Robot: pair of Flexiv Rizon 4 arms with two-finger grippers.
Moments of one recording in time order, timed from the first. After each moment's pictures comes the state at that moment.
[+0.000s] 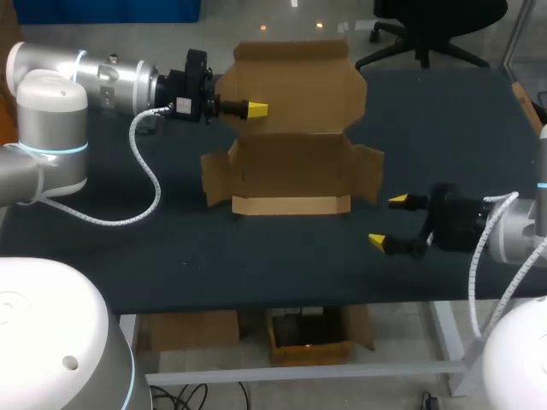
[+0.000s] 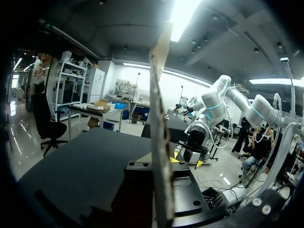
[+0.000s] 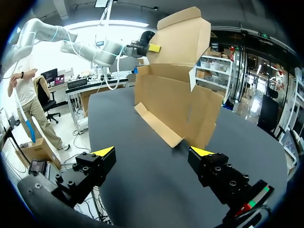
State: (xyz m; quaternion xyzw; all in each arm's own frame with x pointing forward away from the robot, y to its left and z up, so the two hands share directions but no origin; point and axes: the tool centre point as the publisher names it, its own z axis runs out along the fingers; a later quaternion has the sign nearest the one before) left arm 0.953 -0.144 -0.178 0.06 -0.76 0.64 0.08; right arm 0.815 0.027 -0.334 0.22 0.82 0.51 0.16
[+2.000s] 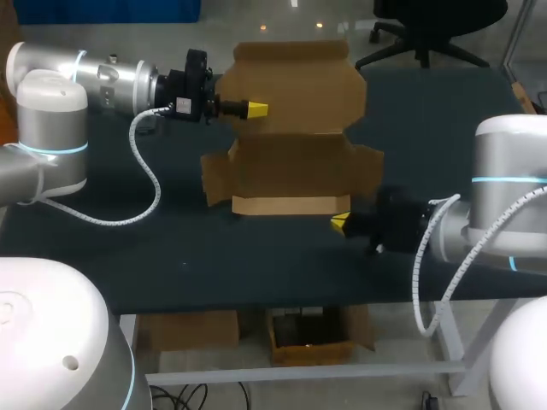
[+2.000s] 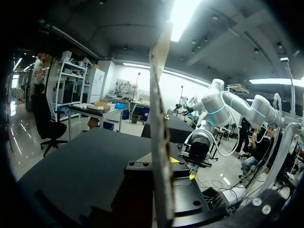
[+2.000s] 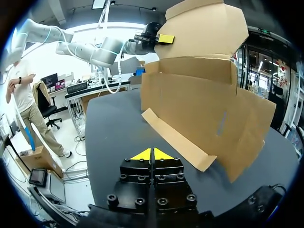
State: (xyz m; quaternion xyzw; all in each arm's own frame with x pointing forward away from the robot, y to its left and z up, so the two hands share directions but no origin) left arm 0.953 -0.144 -0.178 0.06 -0.76 0.64 0.08; right arm 0.830 0.112 -0.355 0.22 0.81 0.52 0.14
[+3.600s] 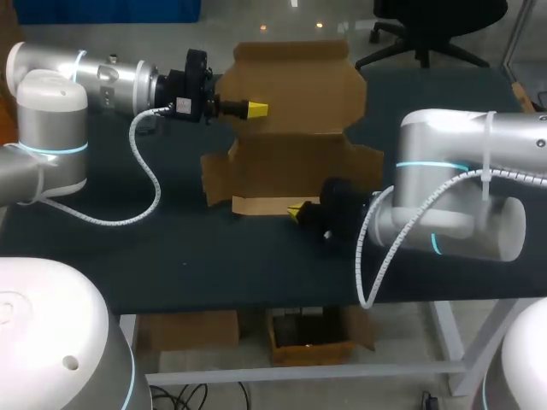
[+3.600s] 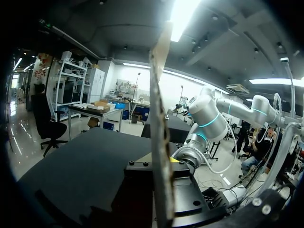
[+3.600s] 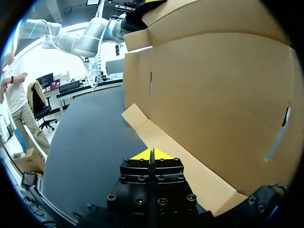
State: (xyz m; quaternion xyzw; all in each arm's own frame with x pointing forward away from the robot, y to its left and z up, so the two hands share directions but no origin) left arm 0.953 -0.144 -0.178 0.06 -0.76 0.64 0.08; right arm 0.905 0.186 -0.408 0.23 0.81 0.52 0.15
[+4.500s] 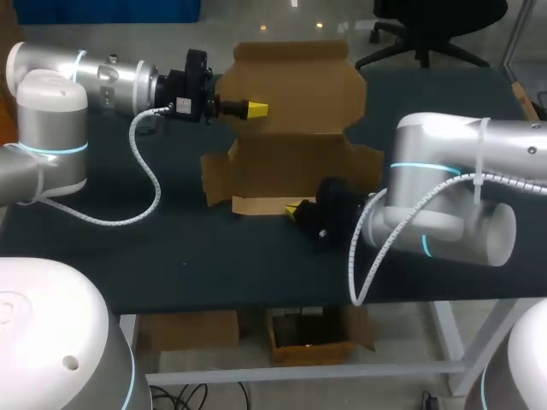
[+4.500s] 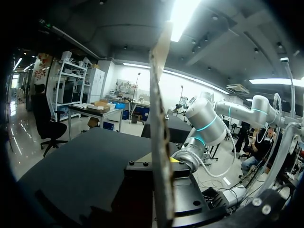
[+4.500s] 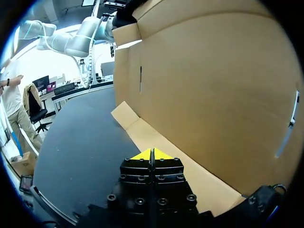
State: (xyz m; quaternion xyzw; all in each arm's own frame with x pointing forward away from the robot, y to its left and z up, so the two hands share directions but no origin) left arm 0.953 -0.144 -0.178 0.06 -0.76 0.64 0.08; right arm 0.920 0.190 -0.420 0.25 0.80 0.52 0.15
